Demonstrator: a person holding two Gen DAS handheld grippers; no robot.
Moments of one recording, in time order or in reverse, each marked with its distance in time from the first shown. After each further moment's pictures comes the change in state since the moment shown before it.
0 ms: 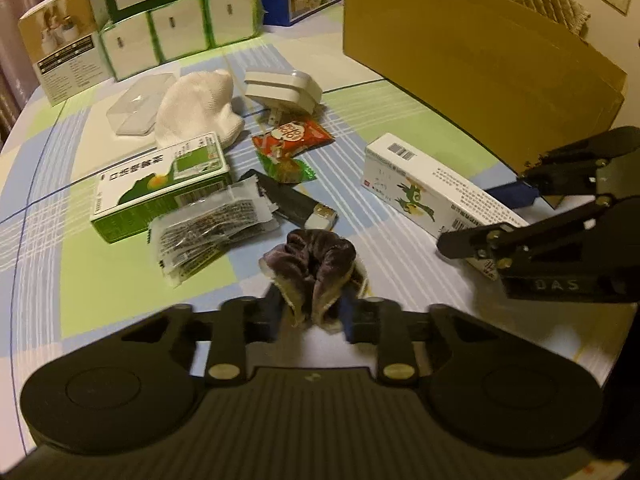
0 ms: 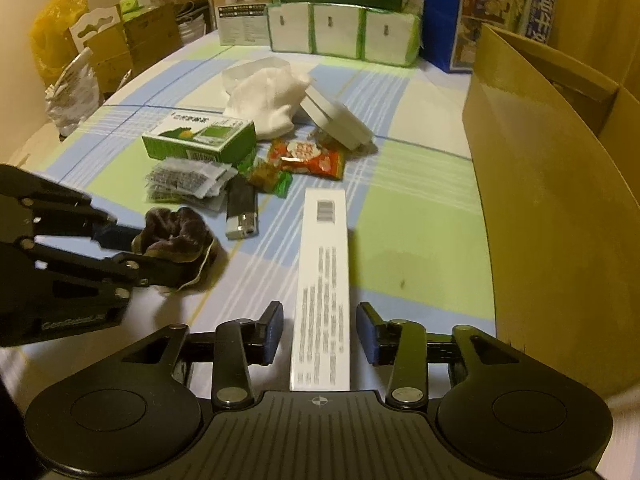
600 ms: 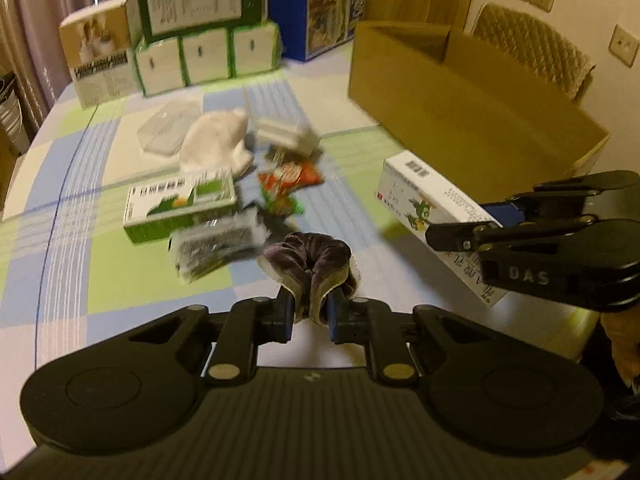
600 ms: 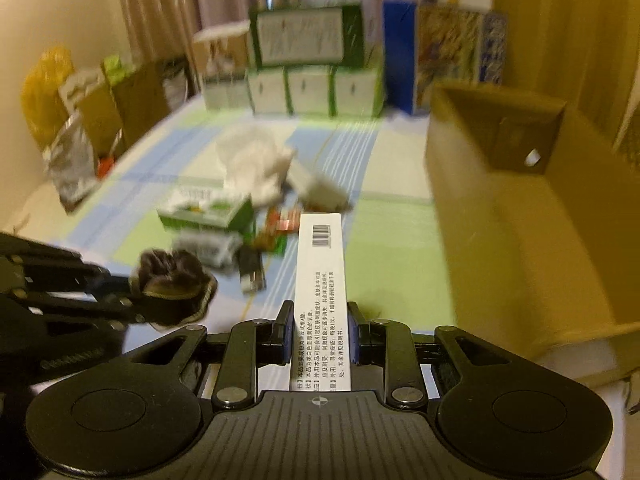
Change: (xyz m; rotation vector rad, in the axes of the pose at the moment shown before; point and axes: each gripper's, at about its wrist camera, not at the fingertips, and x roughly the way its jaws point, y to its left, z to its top) left arm -0.069 -0.024 0.017 -0.106 -0.066 0.011; right arm -0.082 -0.004 0.011 0.125 -0.144 -0.017
